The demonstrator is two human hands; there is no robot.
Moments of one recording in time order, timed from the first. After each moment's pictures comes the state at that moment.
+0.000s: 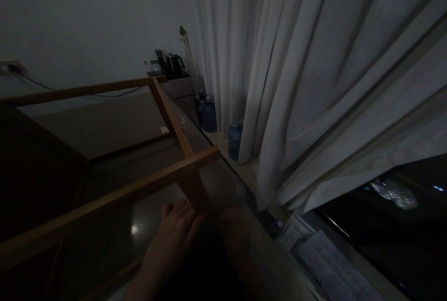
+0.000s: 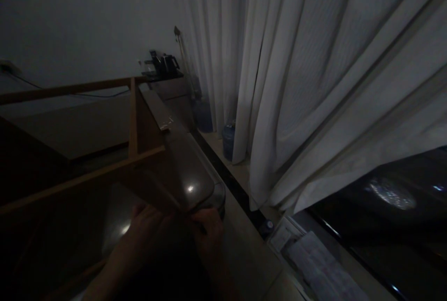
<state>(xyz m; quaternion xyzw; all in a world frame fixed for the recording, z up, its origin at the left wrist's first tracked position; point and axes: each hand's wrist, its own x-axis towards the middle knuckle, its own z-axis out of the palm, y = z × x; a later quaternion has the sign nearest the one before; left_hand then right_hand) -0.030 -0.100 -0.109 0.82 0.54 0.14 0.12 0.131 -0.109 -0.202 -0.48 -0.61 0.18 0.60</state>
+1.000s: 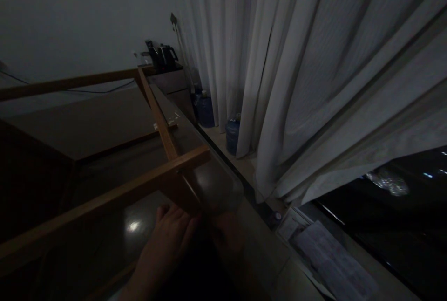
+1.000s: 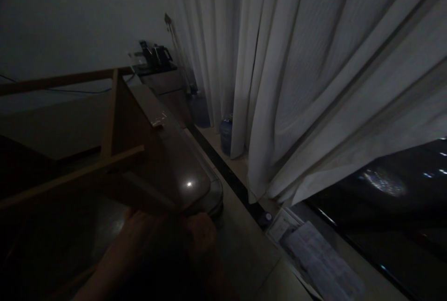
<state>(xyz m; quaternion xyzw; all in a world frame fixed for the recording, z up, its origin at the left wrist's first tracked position) -0.032 -0.101 -0.116 0.83 0.53 0.13 0.09 0.125 -0.113 -0.200 -0.44 -0.69 0.03 0.58</state>
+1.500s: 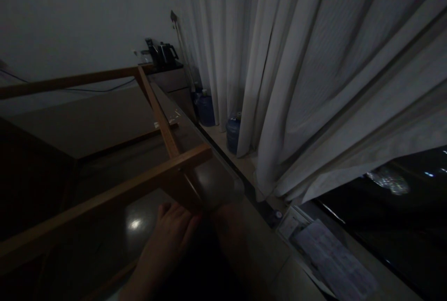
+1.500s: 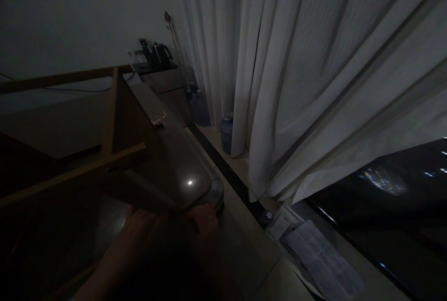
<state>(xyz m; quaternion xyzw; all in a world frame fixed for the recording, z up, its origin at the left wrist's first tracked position) -0.032 -0.099 -0.115 0.84 0.52 0.14 0.09 0.126 -0.109 -0.196 -0.49 -0.64 0.19 0.56</state>
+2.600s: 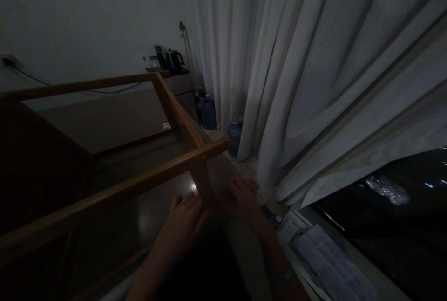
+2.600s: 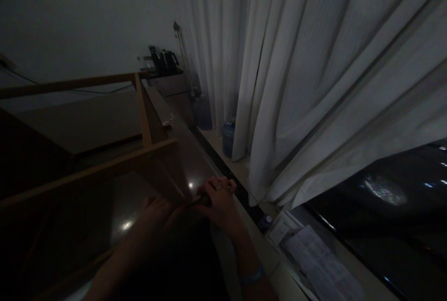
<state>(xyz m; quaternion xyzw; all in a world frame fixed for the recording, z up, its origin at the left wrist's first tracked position) -0.028 -0.097 -0.115 0.85 0.50 0.14 0.10 0.167 -0.064 -0.161 -0.50 -0.80 0.07 0.32</state>
